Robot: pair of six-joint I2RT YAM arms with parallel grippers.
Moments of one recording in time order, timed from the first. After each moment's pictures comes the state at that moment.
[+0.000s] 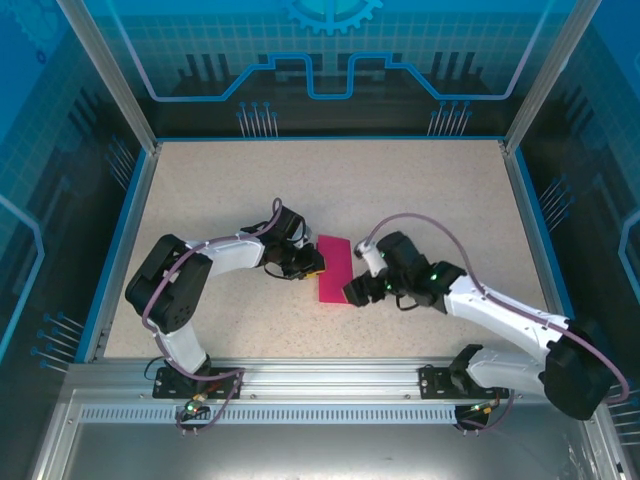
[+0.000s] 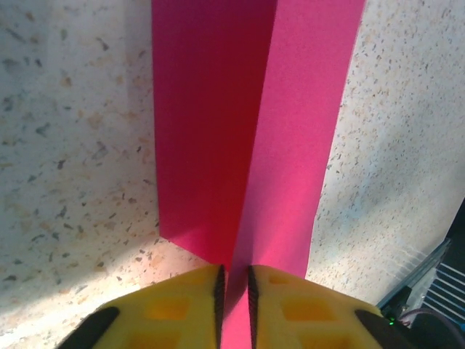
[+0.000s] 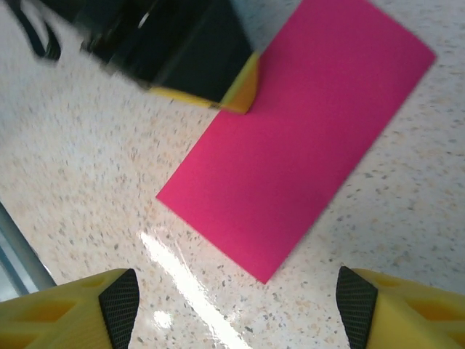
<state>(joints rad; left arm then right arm) -0.51 1.75 0.94 -0.26 0.52 -0.85 0.77 1.15 0.68 -0.39 -0.15 0.18</state>
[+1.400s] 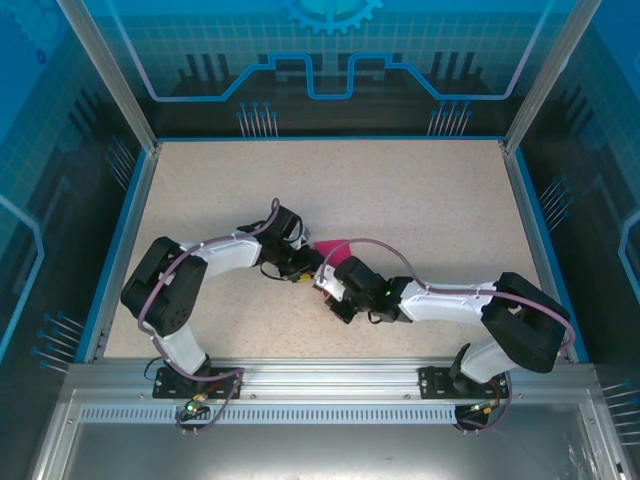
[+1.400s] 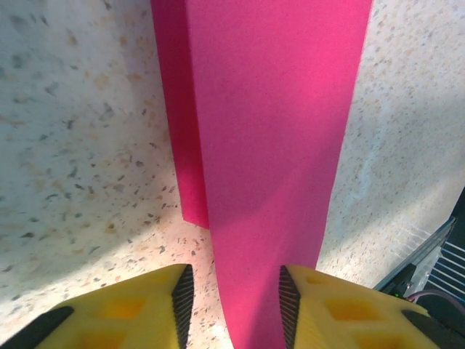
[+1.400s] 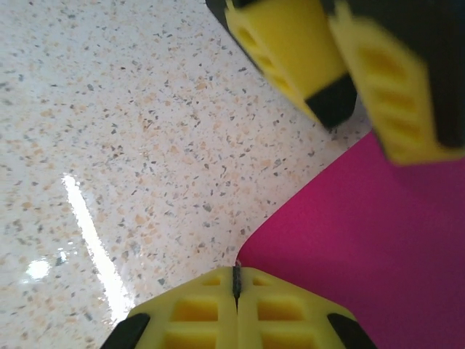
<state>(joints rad) -0.48 1.71 0.95 -0.34 0.55 -0.79 0.94 1.48 0.68 -0.09 -0.06 -0.07</state>
